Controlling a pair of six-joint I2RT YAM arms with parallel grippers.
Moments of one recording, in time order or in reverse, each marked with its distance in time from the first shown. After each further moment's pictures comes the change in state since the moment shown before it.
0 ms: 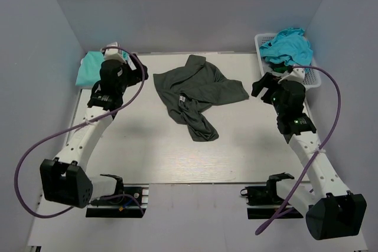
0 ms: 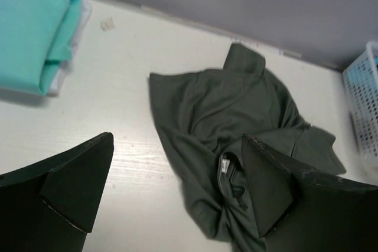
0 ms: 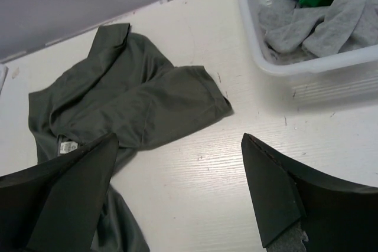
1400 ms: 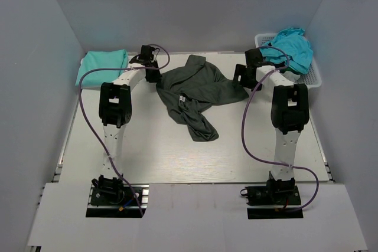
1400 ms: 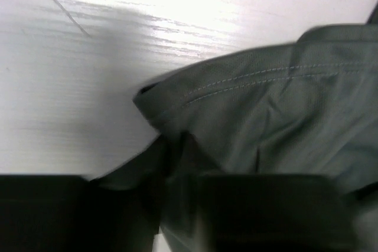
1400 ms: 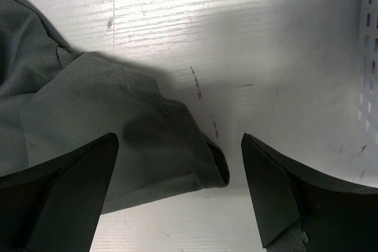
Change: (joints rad) left arm 0.003 1.161 0.918 -0.423 0.148 0.000; right arm 0.003 1.182 0.869 -0.447 -0.026 -0.100
